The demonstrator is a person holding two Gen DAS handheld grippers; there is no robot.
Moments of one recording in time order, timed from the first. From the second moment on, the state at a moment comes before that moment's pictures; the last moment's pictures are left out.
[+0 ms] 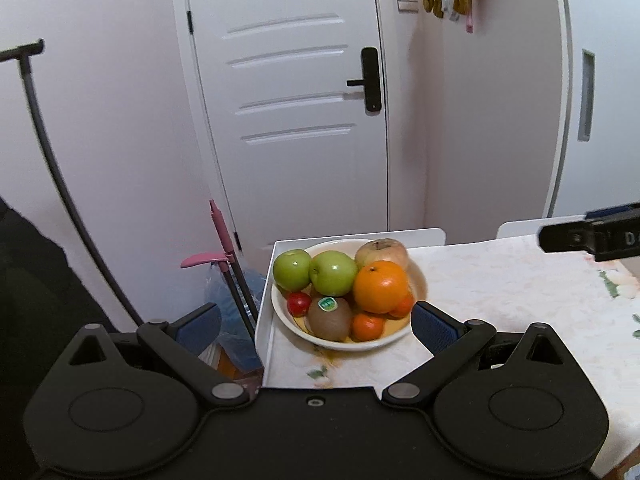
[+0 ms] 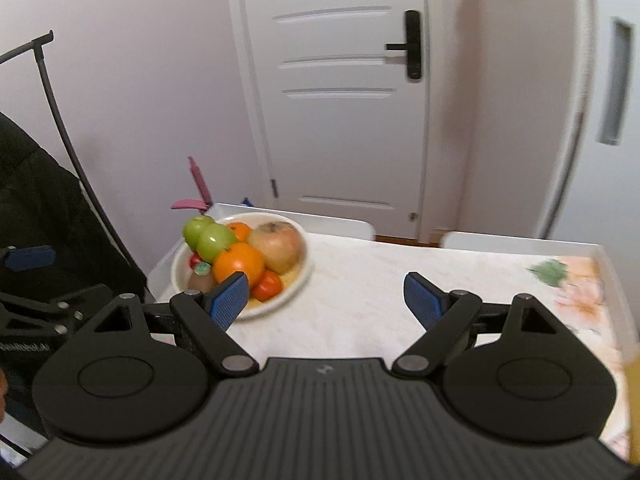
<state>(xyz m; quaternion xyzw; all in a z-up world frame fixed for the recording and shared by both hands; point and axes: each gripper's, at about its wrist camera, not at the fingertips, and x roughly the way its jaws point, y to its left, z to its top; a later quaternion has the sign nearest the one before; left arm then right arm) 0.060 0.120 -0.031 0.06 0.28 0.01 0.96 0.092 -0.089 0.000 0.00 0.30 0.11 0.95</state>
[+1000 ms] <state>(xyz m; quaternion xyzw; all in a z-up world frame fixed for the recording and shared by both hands) -0.029 0.026 -0.002 0.04 0.27 0.01 0.96 -0.037 -0.168 0.022 -0.01 0.31 0.00 0.95</state>
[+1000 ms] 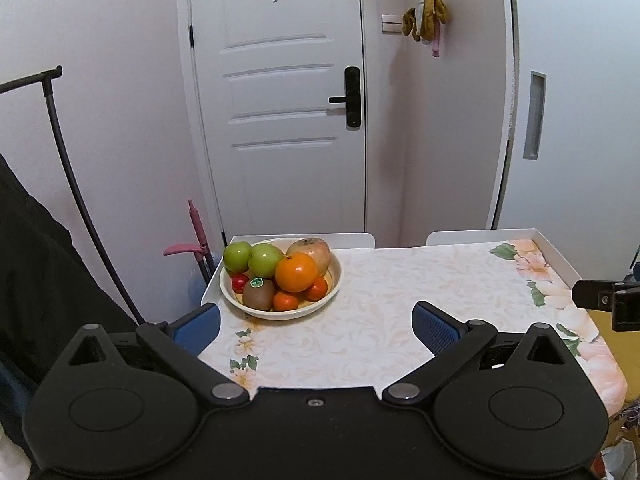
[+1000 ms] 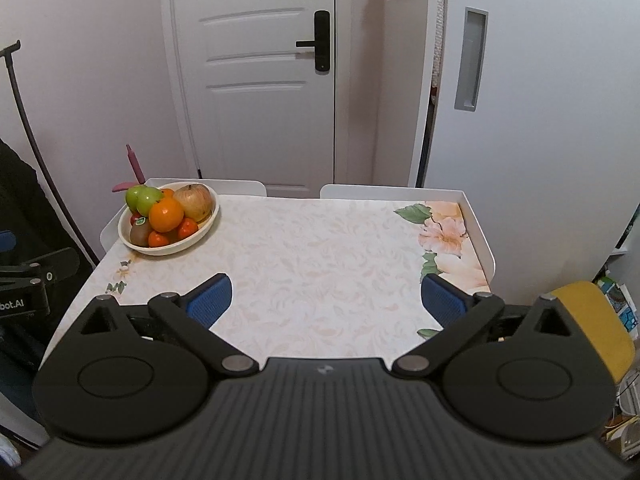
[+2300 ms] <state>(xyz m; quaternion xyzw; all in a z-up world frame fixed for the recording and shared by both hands) -0.030 0.022 0.001 0.04 0.26 0.01 0.96 -0.038 -0.175 0.021 0.01 0.32 -0.01 0.95</state>
